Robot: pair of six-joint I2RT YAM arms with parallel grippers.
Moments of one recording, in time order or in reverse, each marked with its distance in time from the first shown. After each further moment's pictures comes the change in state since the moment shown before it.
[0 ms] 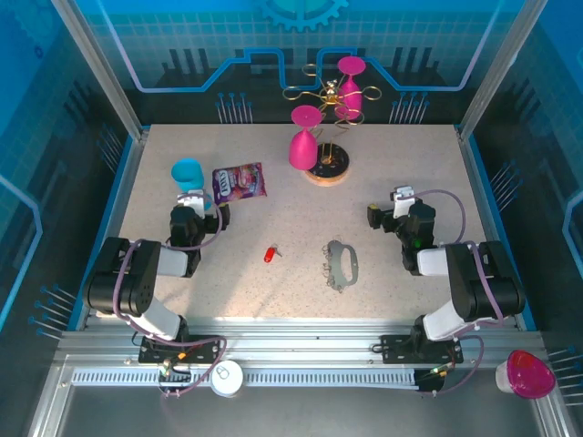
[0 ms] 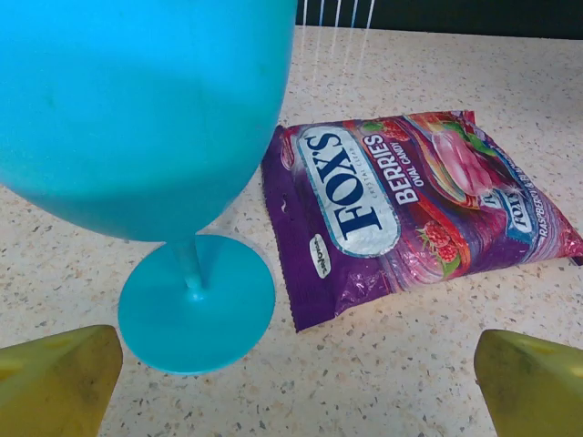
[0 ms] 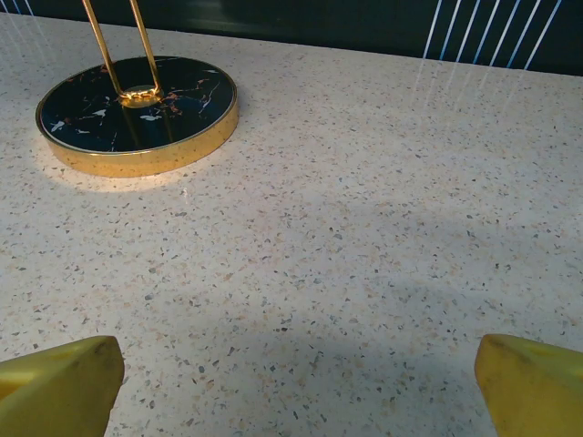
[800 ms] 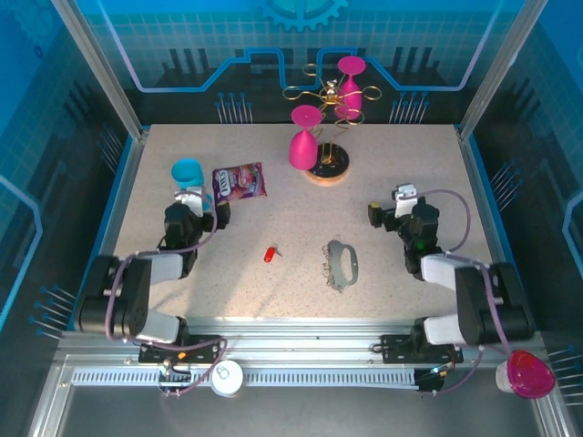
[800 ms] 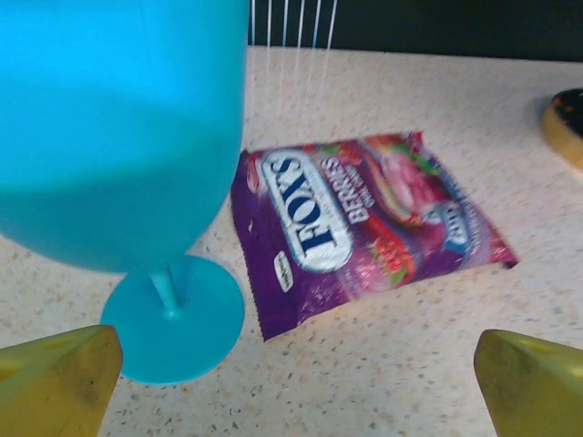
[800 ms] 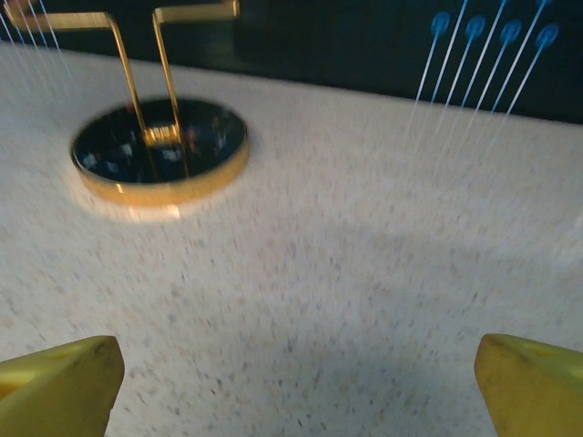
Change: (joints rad) left arm 0.013 -0.202 0.023 -0.190 0.093 0.000; right arm 0.027 -0.229 -0.014 -0.130 0.024 -0.014
